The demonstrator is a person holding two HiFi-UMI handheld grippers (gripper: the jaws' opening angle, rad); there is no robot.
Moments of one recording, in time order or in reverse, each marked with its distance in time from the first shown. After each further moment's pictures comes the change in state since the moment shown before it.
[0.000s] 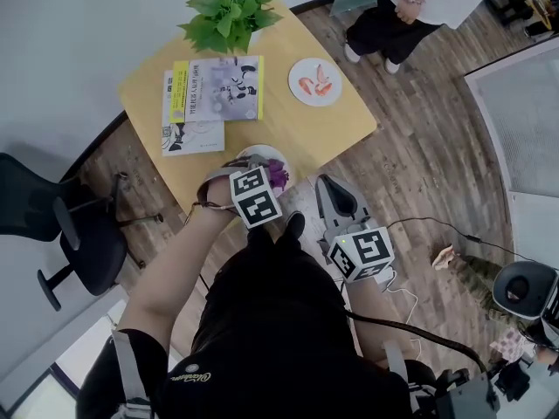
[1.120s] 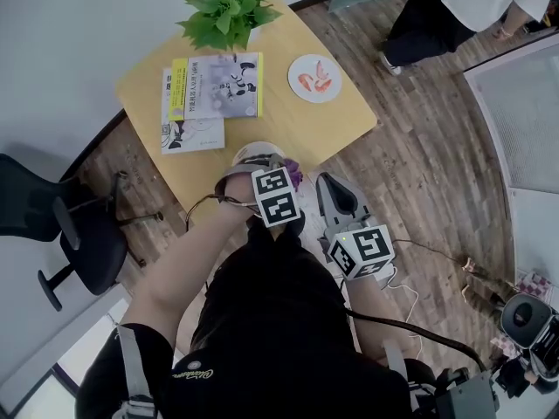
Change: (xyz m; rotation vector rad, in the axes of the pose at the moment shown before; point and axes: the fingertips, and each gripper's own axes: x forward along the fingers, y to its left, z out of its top) left arm 0.022 -0.015 0.028 0.112 0.019 -0.016; right arm 0.000 -0.002 -0.006 0.012 0.010 -0.016
